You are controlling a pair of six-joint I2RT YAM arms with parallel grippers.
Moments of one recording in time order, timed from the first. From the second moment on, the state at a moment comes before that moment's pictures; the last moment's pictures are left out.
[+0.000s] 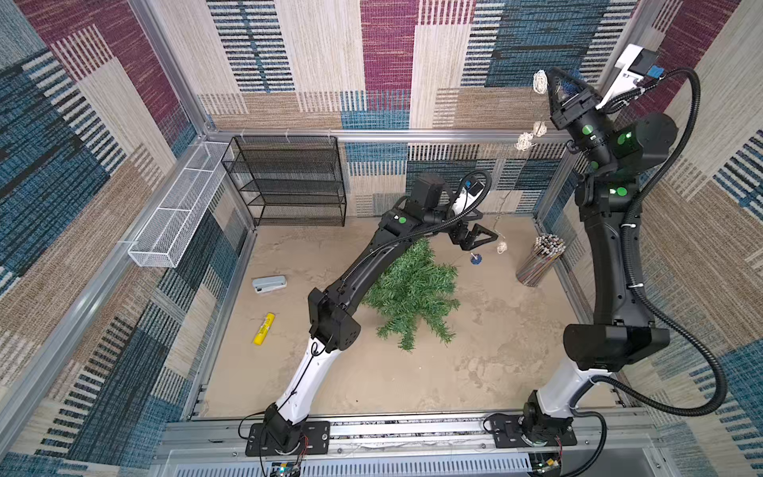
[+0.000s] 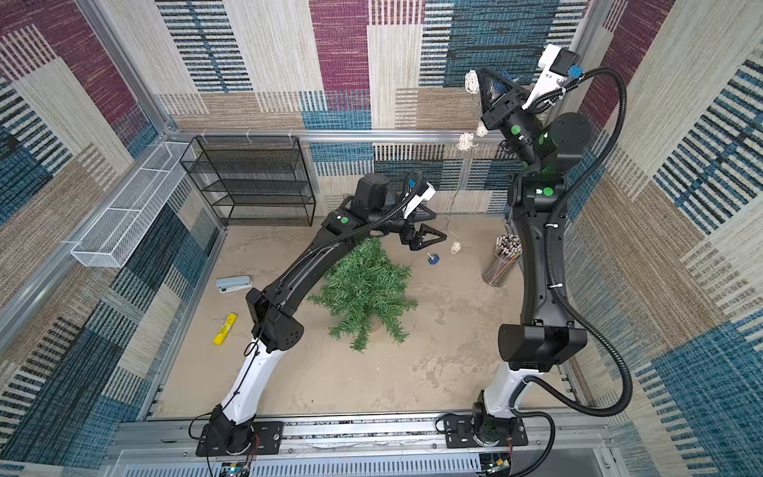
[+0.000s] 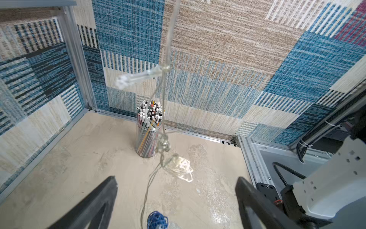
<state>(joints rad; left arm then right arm) -0.73 2.40 2.67 -0.59 0.77 0.05 -0.09 1.76 2.25 0.20 -0.59 0.80</state>
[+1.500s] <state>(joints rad) -0.74 2.28 2.61 -0.45 0.51 -0.01 -0.07 1.49 1.76 0.14 -0.62 0.67</state>
